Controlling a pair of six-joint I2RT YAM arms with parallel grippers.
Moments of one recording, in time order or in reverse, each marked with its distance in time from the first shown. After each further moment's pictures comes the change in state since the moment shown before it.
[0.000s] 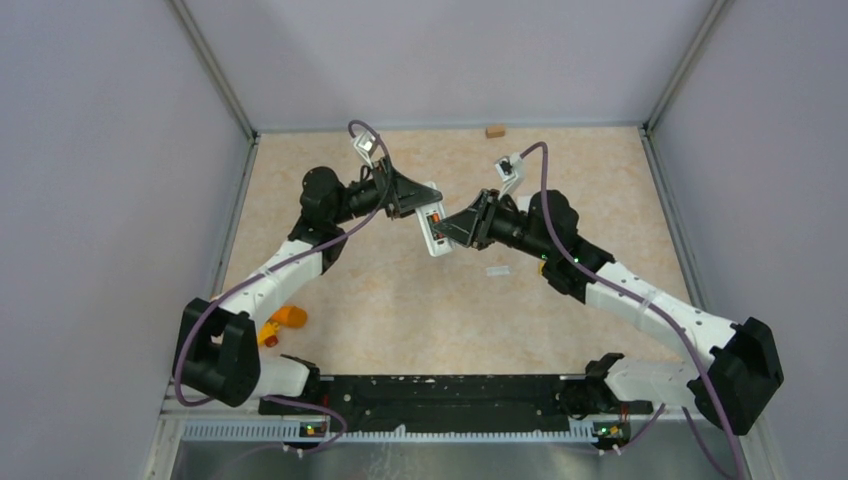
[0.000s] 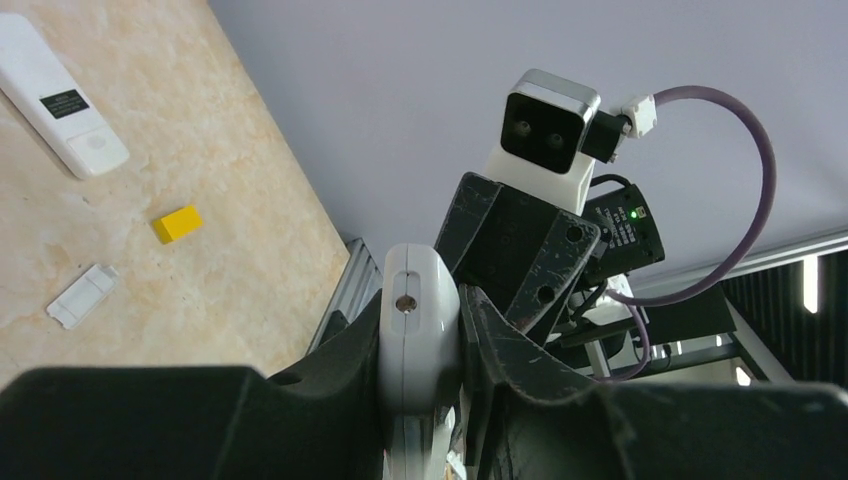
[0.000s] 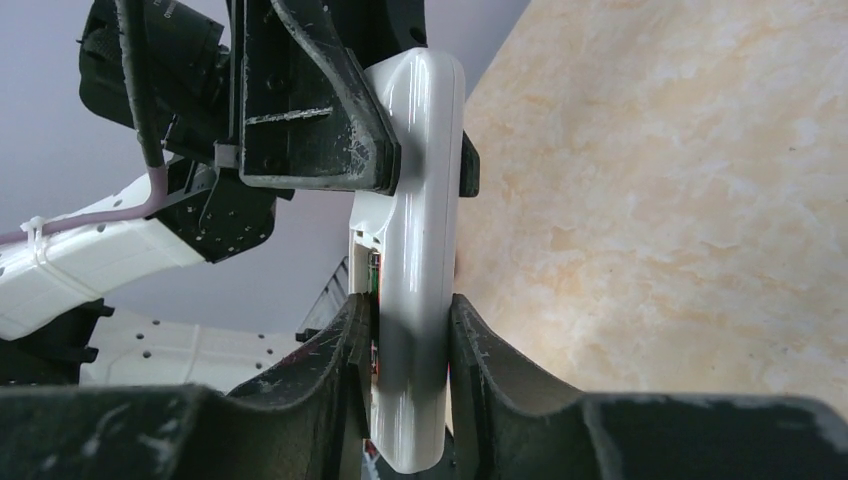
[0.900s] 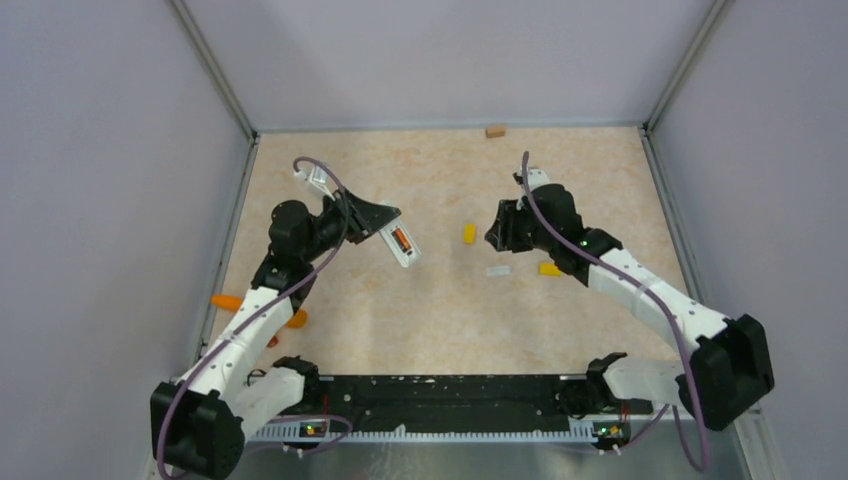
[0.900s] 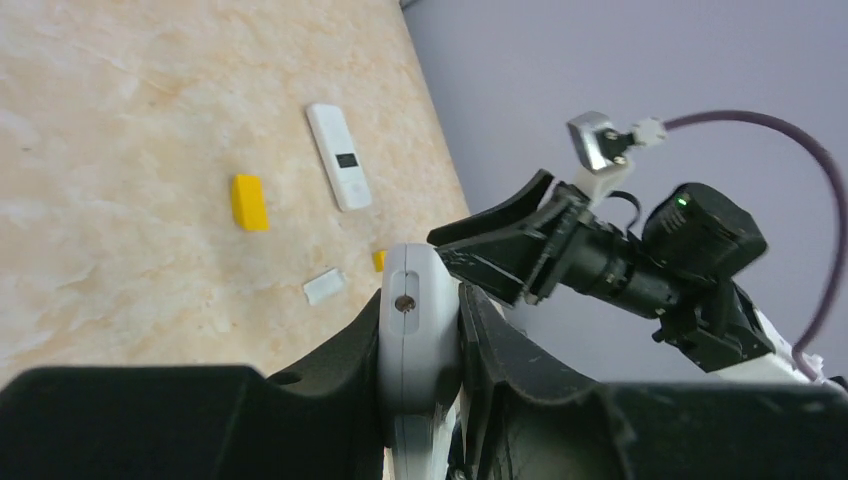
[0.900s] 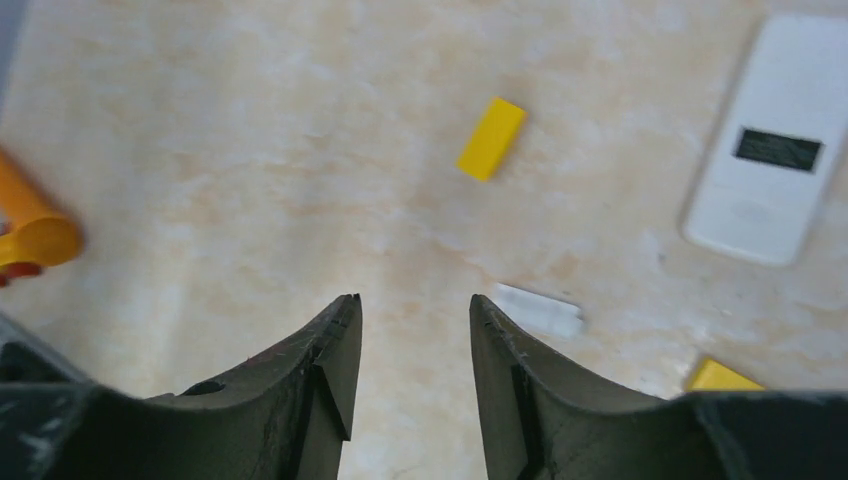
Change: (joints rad) left arm 0.114 -0.329 -0.171 -0.392 -0.285 0.325; right arm -0.159 0.000 0.019 -0.444 0.215 -0.381
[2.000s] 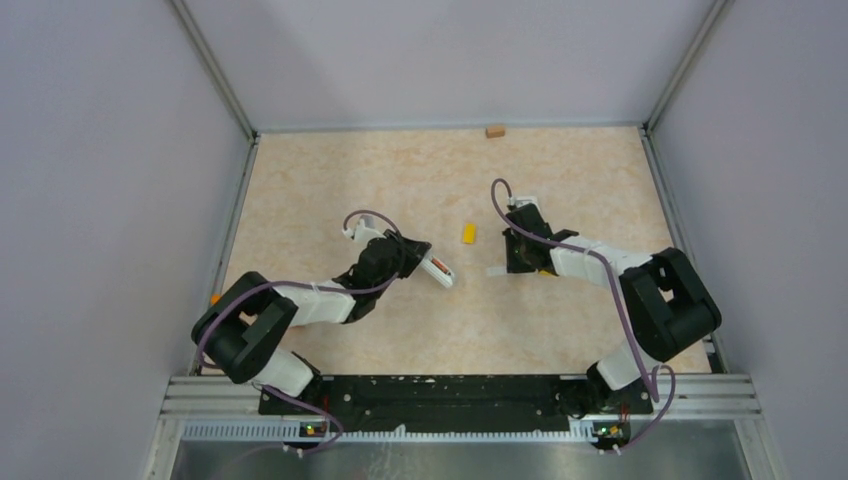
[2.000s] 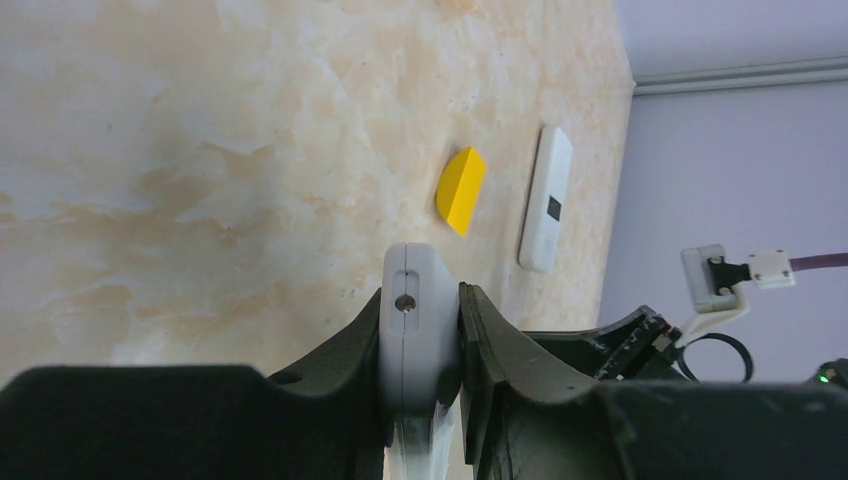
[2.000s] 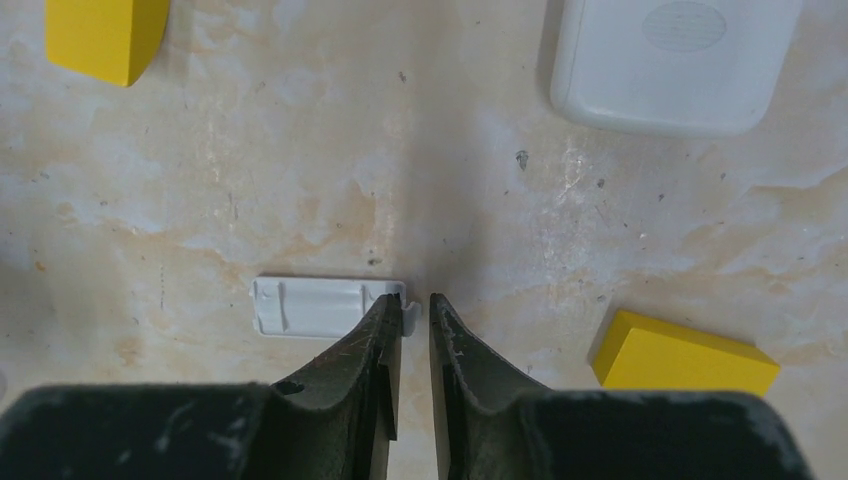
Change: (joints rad) left arm -0.397 0.453 -0.233 0.372 -0.775 -0.320; right arm -0.075 0.410 -0.080 -0.012 0.227 -0.009
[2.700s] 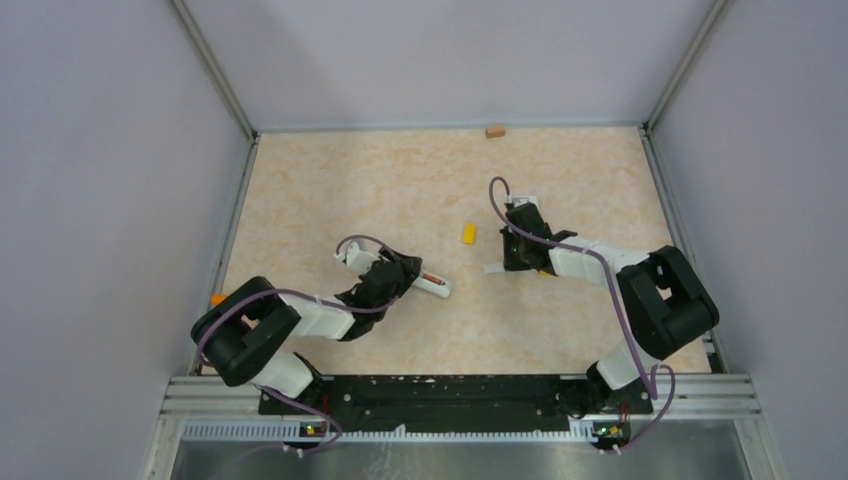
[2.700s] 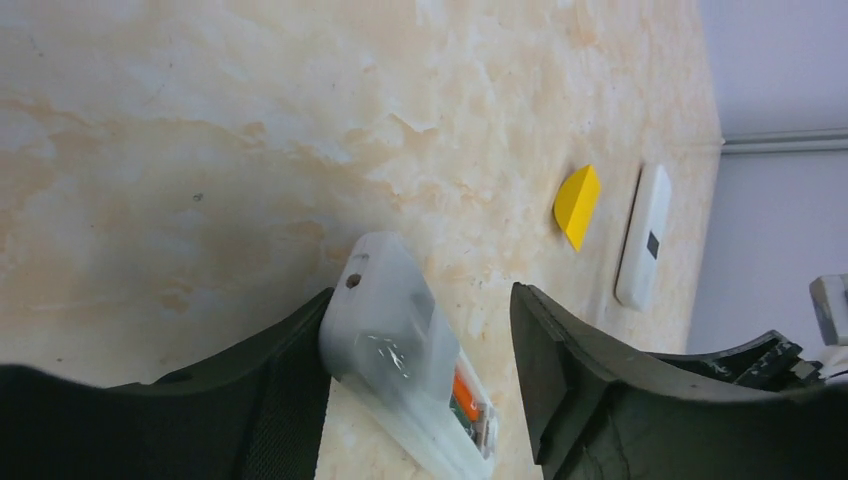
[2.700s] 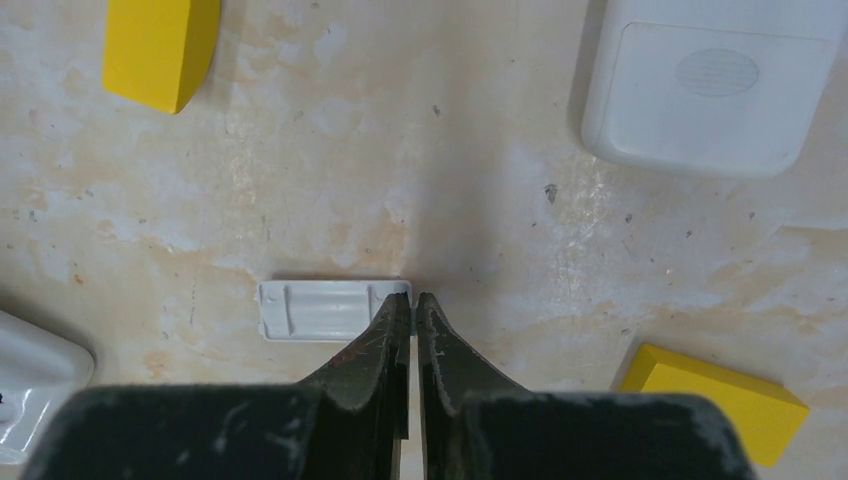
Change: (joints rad) left arm -0.115 0.018 -0.119 -0.014 -0.274 -0.059; right arm 0.000 0.016 -0.003 0.068 -0.031 -0.008
